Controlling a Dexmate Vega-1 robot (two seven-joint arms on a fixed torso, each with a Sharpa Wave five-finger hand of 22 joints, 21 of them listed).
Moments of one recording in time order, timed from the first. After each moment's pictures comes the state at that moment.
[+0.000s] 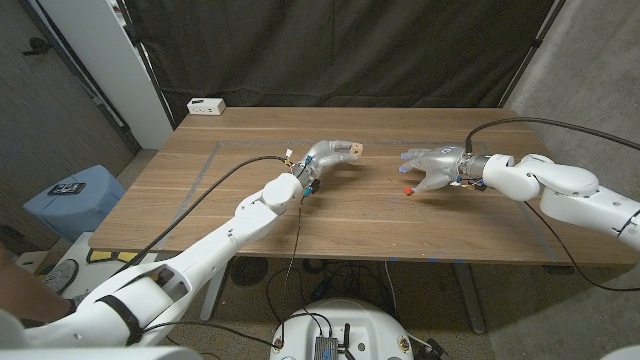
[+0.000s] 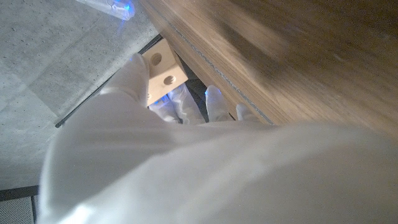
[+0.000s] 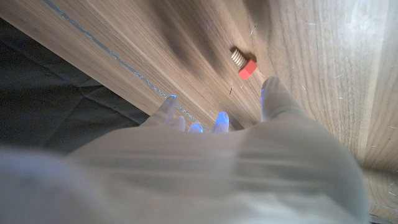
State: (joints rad) left arm 0.65 0.39 0.69 -1.29 -0.17 -0.18 0.08; left_hand 0.97 -0.07 0.40 -0.14 0.19 0.87 -0.21 0.23 0.19 0.86 -0.22 0.33 0.37 0.42 -0.05 0.22 0.19 0.05 0.14 0.19 0.17; right arm -0.82 -1.15 -0.53 -1.81 -0.62 0.15 0.22; right_hand 0.75 -0.08 0.37 -0.18 0.19 0.27 -0.22 0.22 0.20 -0.01 -0.11 0.18 0.18 -0.02 -0.04 0.20 0.18 0.24 0.00 0.19 0.17
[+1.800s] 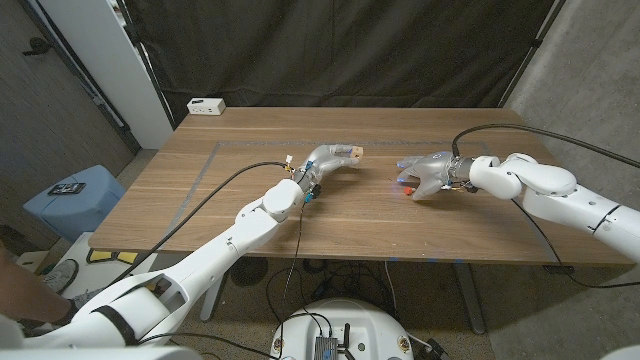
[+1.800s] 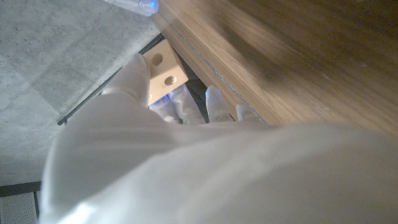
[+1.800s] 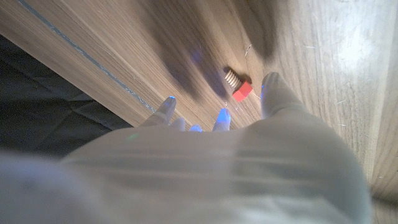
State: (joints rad) left arm 0.69 0.39 0.69 -1.32 -0.17 -0.18 0.11; left_hand 0.98 -0.05 0.39 -0.14 0.19 0.87 -0.21 0.22 0.19 0.86 -0.22 0.32 0.38 0.41 -0.05 0.22 0.19 0.05 0.13 0.19 0.17; right arm -0.75 -1.07 -0.59 -1.78 -0.70 0.11 0.35; right_hand 0.79 -0.10 0.37 -0.16 0.19 0.31 -0.22 0.26 0.23 -0.05 -0.08 0.18 0.18 -0.06 -0.02 0.19 0.19 0.23 0.03 0.18 0.17
